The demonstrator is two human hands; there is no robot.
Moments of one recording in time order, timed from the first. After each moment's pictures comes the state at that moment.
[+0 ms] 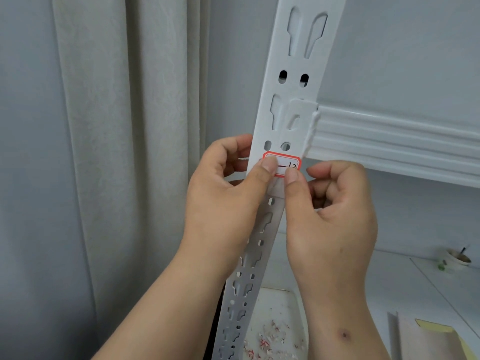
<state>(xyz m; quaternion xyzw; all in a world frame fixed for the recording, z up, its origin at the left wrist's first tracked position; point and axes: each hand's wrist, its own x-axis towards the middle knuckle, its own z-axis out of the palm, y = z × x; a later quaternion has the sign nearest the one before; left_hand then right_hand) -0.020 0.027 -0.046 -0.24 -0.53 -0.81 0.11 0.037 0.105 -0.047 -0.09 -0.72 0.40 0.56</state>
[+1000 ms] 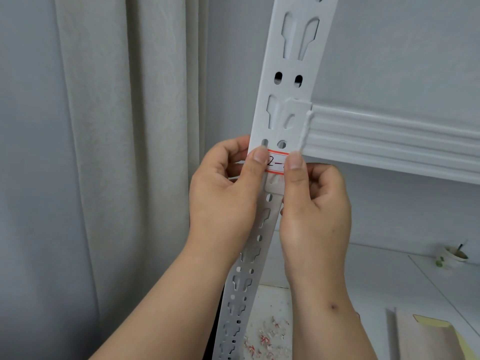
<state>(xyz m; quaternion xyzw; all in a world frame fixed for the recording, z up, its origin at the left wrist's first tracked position) -0.023 0.033 -0.049 -0.25 -0.49 -0.82 0.12 0.027 0.101 -0.046 -0.12 -0.67 0.52 0.51</state>
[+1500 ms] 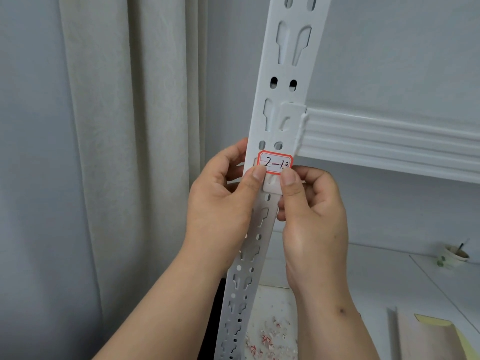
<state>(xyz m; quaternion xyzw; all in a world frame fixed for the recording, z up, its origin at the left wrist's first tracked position) -0.024 0.027 -0.059 -0.29 -0.52 -0.80 0.10 0.030 0.107 -0.057 -0.08 -0.67 0.57 0.47</state>
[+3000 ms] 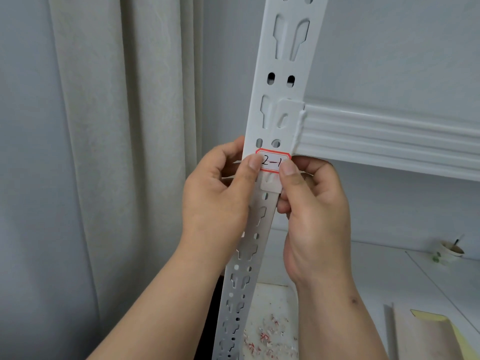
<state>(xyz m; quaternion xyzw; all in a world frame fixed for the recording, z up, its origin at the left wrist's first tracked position) -0.019 0.026 -0.052 -0.26 -0.54 -0.79 0.13 0.028 0.111 -0.046 -0.03 -0.62 0.65 0.44</state>
